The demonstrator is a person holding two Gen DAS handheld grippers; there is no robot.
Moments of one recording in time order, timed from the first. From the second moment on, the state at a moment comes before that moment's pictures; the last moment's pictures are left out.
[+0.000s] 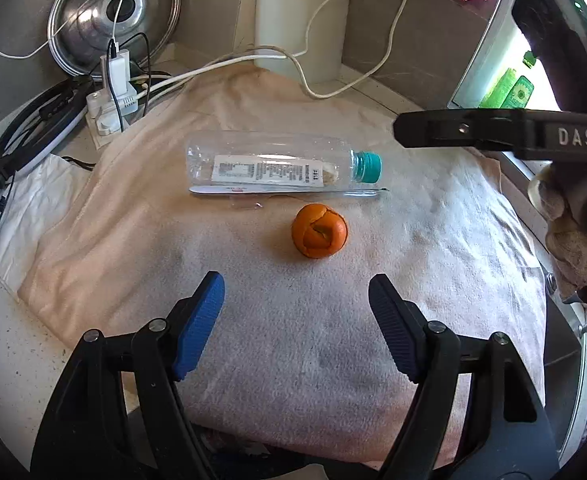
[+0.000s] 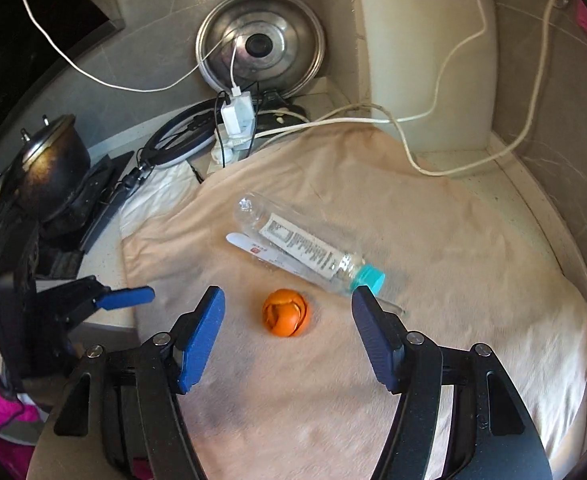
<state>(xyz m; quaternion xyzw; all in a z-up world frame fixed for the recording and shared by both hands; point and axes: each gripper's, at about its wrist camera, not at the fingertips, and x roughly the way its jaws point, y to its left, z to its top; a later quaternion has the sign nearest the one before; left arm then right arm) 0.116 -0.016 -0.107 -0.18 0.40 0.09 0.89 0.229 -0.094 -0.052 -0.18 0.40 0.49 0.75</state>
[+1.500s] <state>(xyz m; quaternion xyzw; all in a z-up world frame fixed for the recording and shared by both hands) 0.190 -0.014 -0.145 -0.21 0.44 0.10 0.87 0.340 0.002 -0.131 -0.30 0.50 0.50 0.64</state>
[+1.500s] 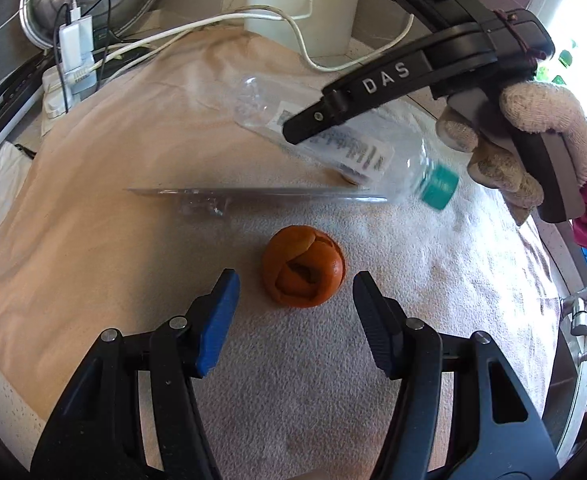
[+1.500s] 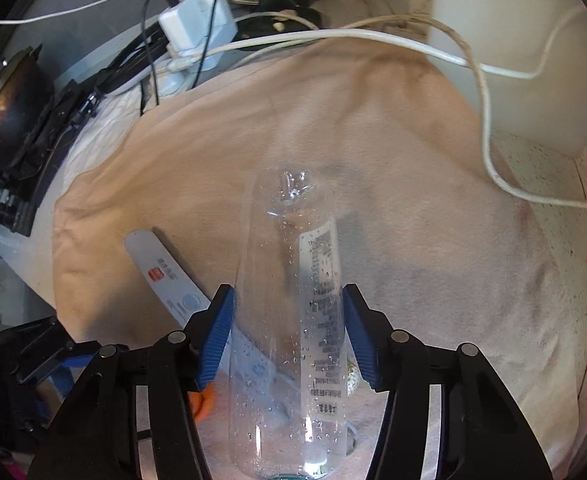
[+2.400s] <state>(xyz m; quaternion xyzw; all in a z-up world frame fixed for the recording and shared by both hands) 0.189 -0.003 -0.147 -0.20 0.44 0.10 0.87 0.371 -0.054 -0.119 -0.19 0.54 0.48 0.66</state>
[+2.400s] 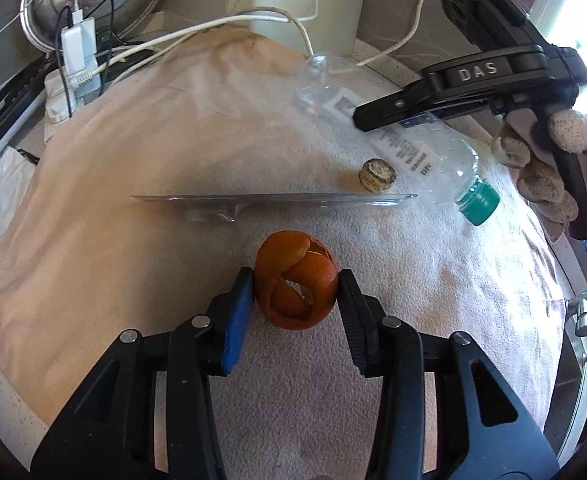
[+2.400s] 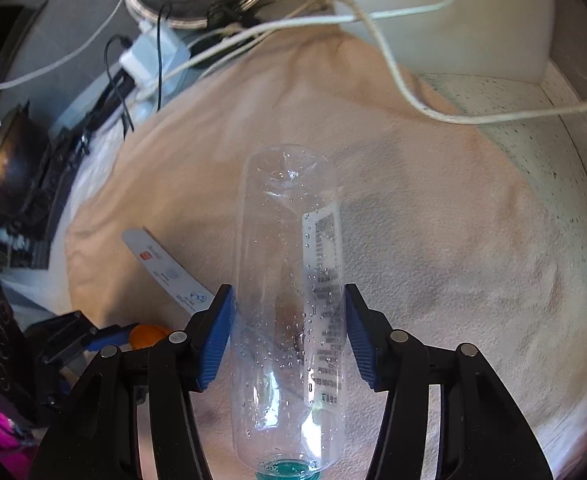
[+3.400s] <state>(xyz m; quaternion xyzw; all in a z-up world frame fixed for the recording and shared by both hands) 0.066 0.001 -0.097 -0.15 0.40 0.09 0.90 0.234 -0.149 -0.077 0.00 0.51 0.46 0.73</state>
